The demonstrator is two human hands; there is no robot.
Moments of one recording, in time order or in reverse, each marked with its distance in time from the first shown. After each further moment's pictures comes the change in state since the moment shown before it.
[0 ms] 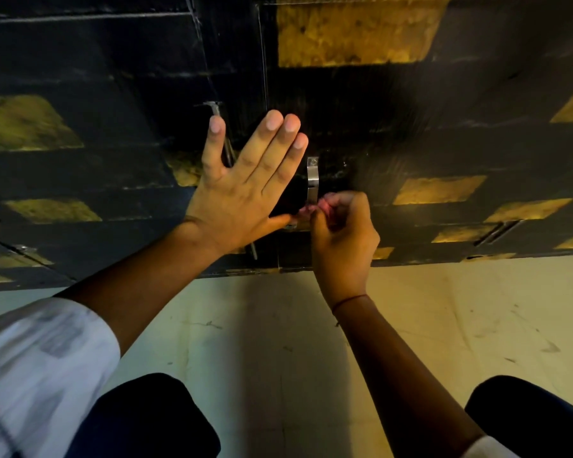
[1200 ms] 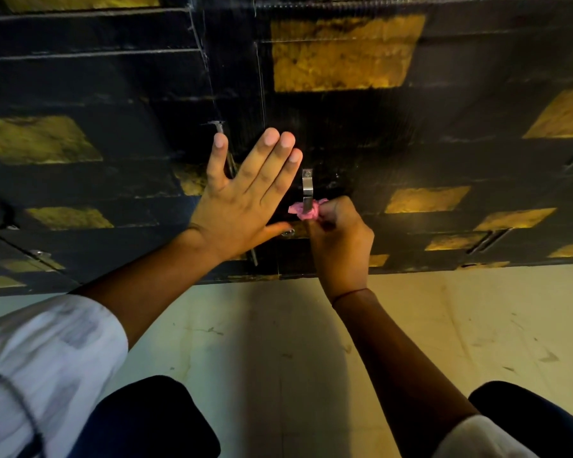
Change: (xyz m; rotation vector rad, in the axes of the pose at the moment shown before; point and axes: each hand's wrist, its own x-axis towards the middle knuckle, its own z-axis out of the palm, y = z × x) left_hand -0.001 -0.004 -0.009 0.038 -0.094 0.027; right_hand 0.013 0.002 -0.008 -0.257 -0.088 -0.183
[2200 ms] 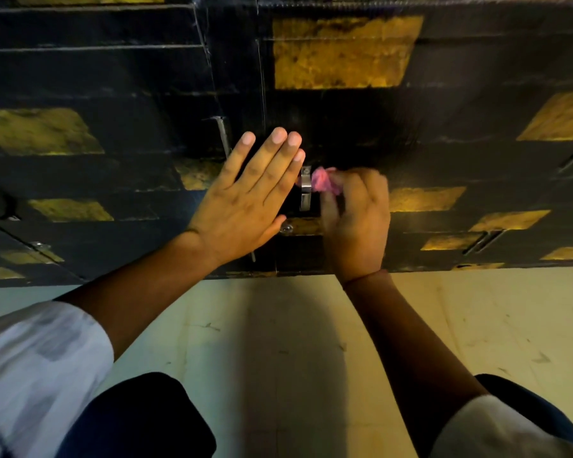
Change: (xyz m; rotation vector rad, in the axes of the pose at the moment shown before) left_hand 0.000 0.003 -0.019 -0.072 -0.044 0.065; right_hand 0.025 -0.005 -0.018 -0.257 0.182 -0.288
